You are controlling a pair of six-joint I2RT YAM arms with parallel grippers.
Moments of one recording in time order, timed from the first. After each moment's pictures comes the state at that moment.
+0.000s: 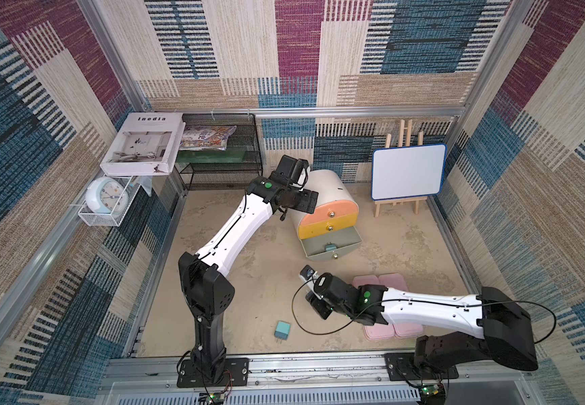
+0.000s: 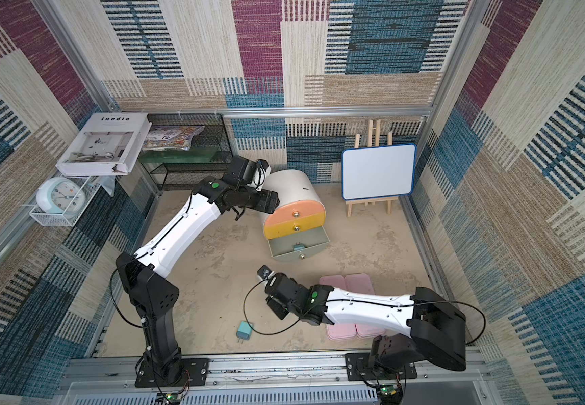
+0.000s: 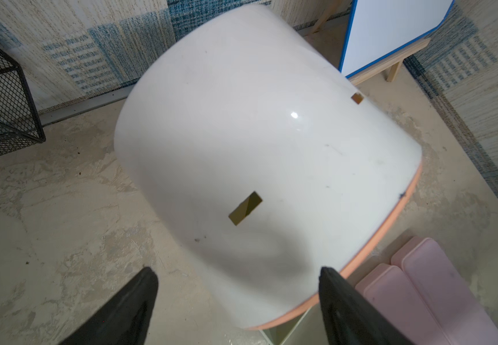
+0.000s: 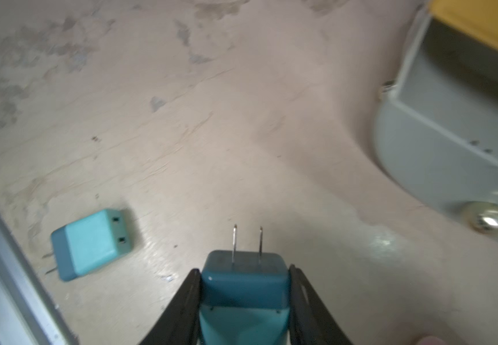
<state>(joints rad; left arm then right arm) -0.54 1.95 2.11 -0.96 0.04 -0.15 1.11 1.35 0.81 -0.28 0.28 0.20</state>
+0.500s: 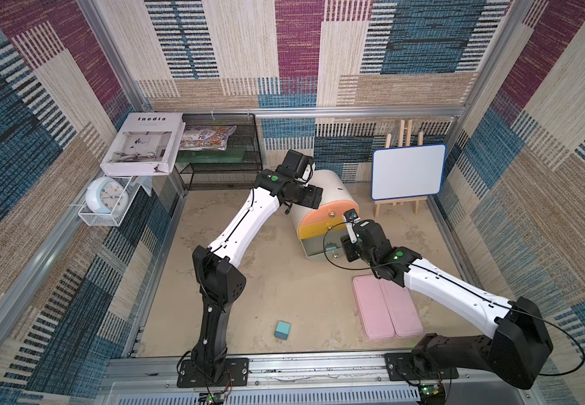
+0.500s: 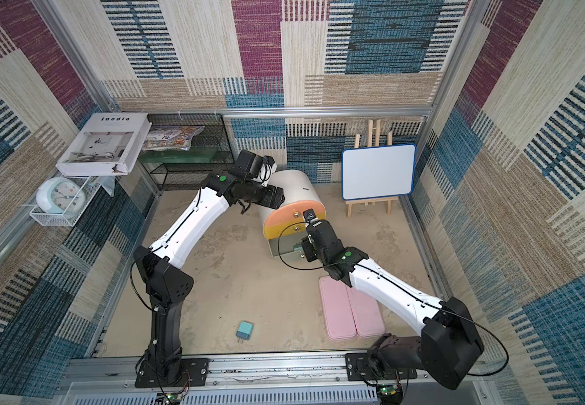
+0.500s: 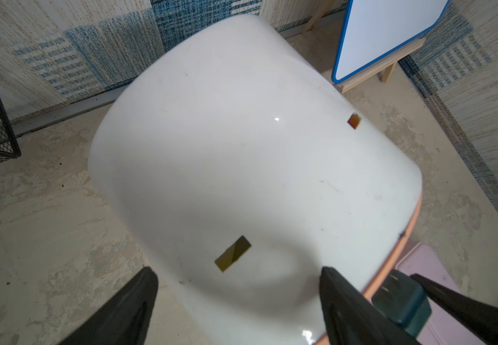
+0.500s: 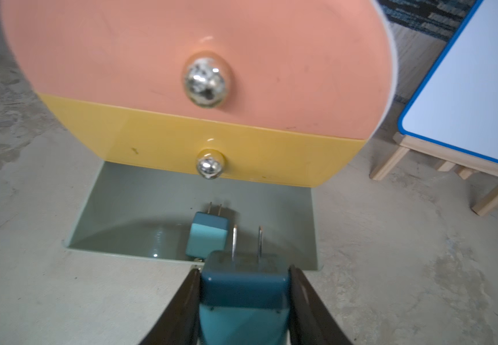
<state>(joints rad) -0.54 2.08 2.29 -1.04 0.07 -0.14 0.65 1.31 0.93 -0.28 0.33 0.07</state>
